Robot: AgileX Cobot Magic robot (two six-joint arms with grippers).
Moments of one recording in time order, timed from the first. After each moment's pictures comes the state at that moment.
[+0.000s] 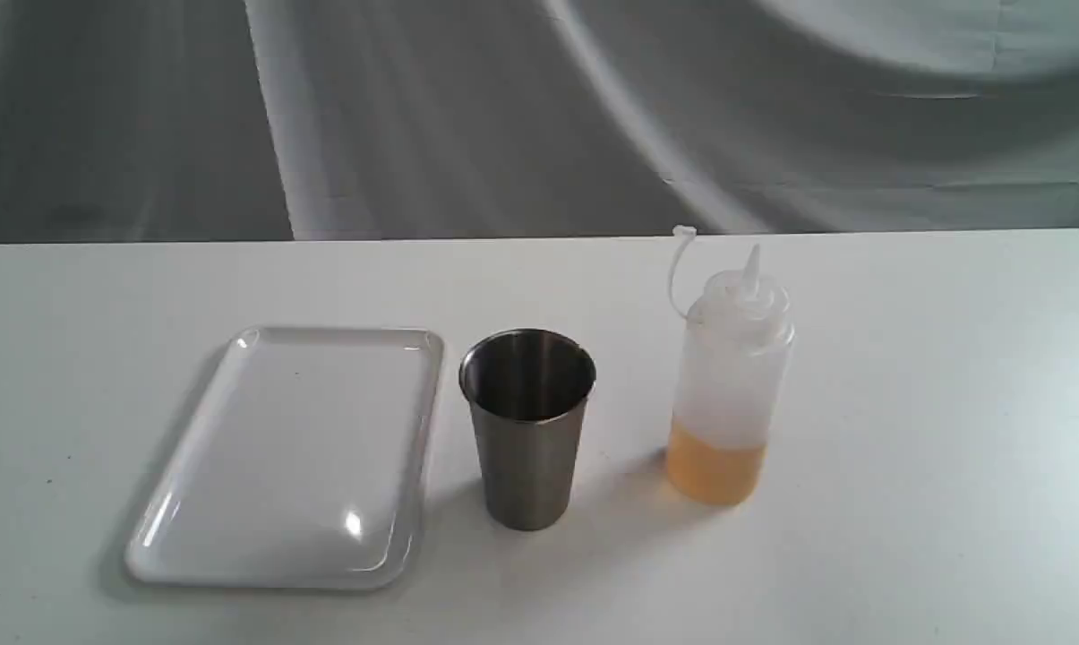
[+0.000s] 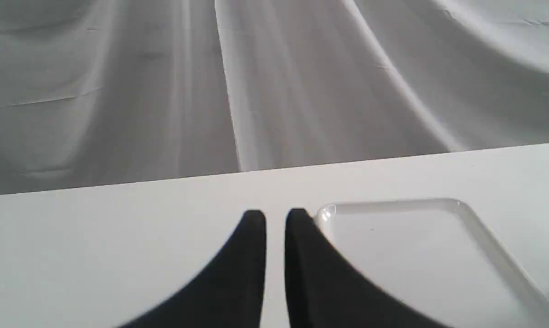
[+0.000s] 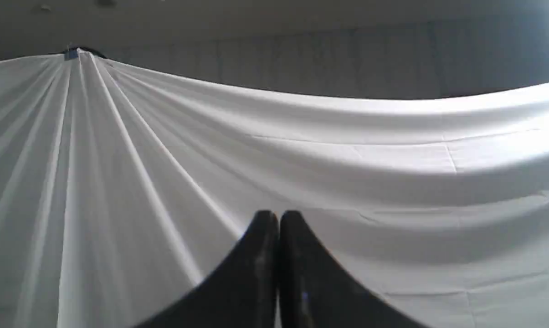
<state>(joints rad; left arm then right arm) 0.01 0.00 0.00 0.04 0.13 0.04 -0.14 0.00 -0.13 0.02 -0.29 0.04</state>
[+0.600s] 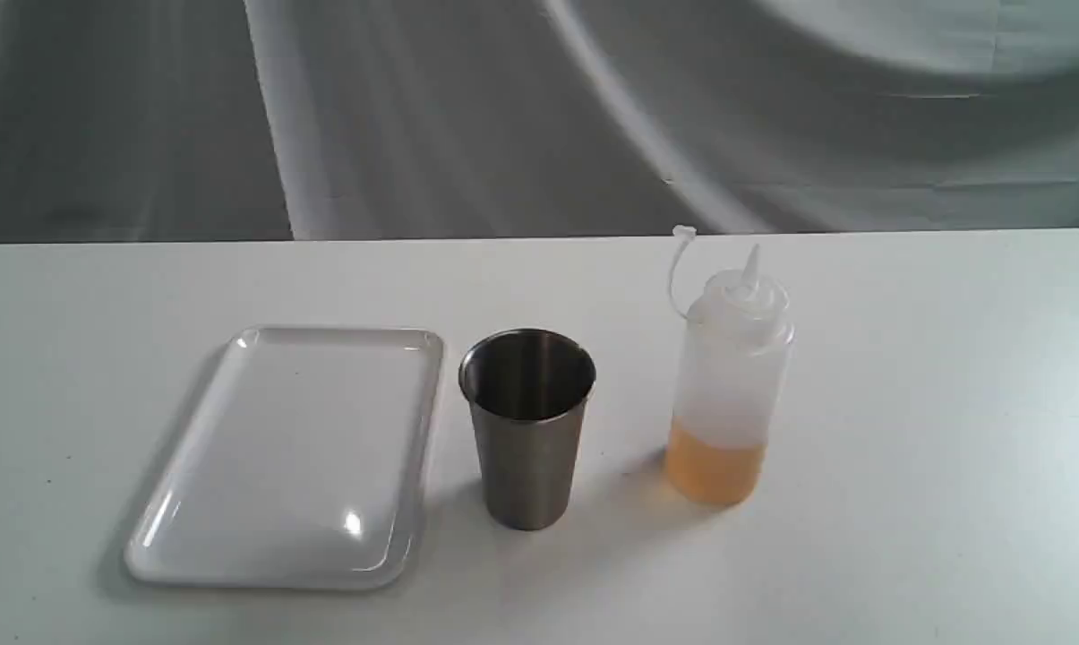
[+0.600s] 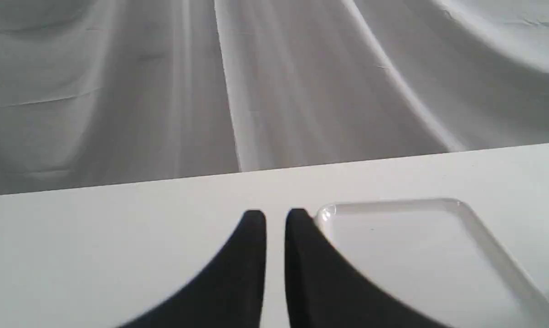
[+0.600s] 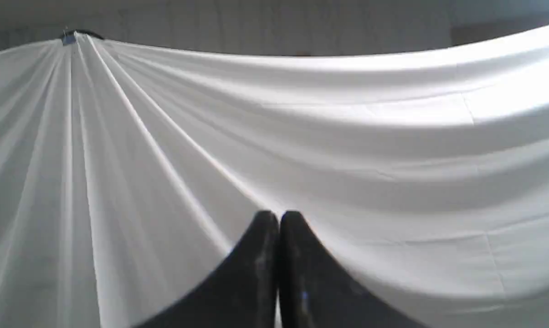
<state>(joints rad) 0.01 0.00 0.00 0.04 0.13 0.04 -0.14 0.23 -0.56 0.04 0.09 0.13</state>
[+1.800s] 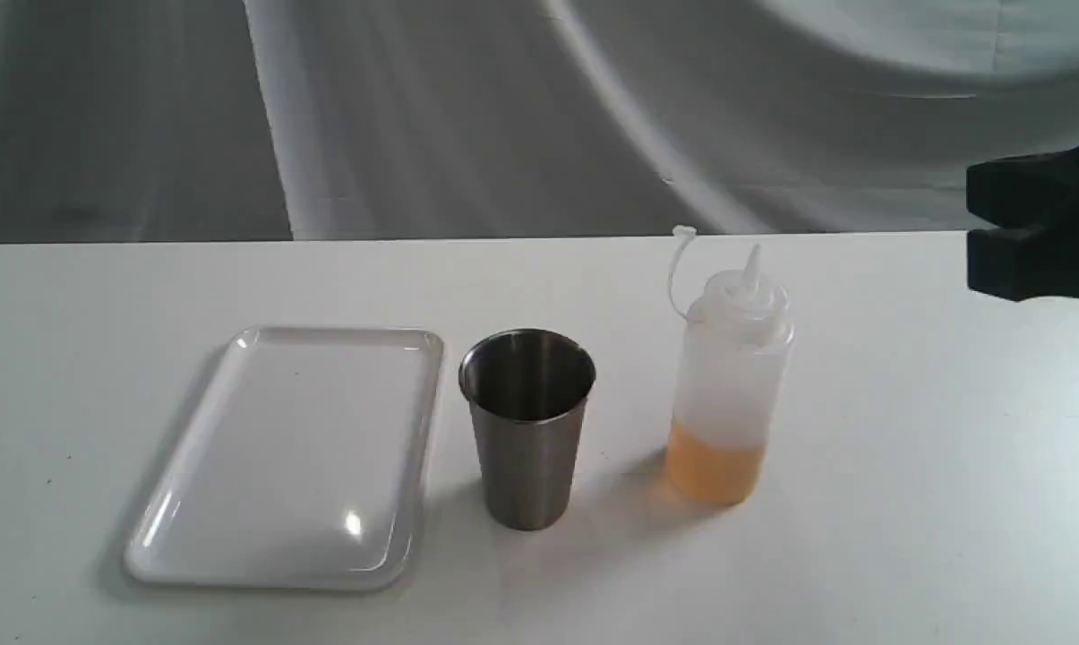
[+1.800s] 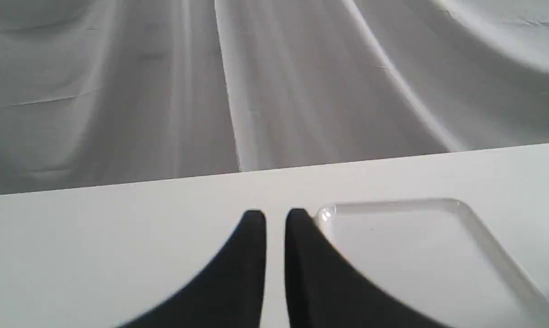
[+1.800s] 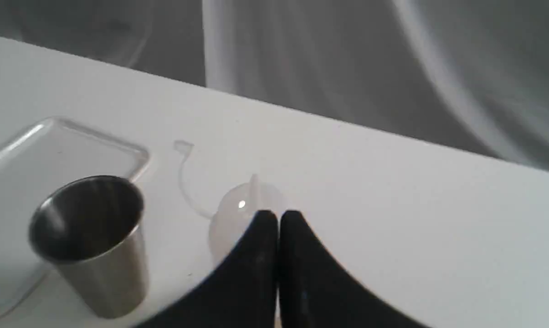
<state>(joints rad) 0.01 0.00 0.00 0.04 0.13 0.04 0.05 1.01 -0.79 0.48 0.30 -0.56</state>
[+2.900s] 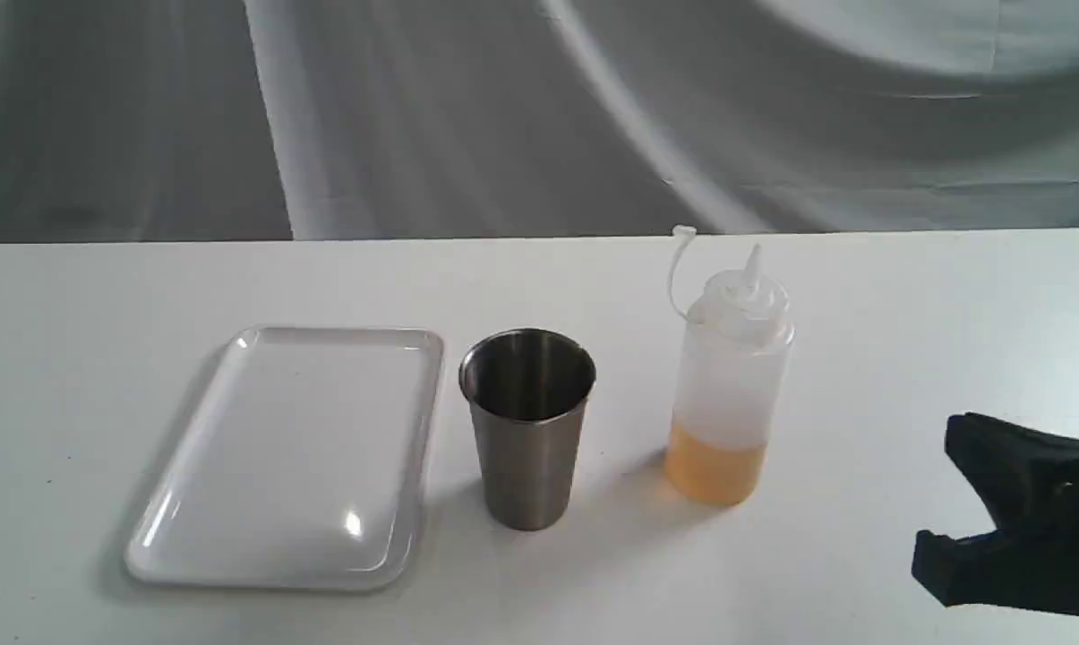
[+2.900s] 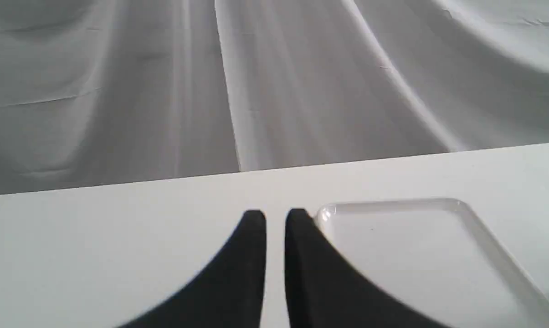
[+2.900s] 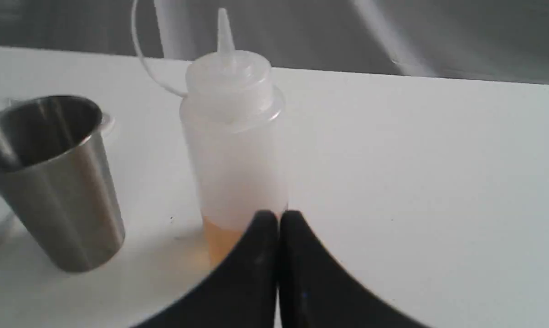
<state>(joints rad) 0.01 0.00 0.00 0.04 0.13 0.04 0.26 1.02 -0.23 0.37 -0.40 -0.26</state>
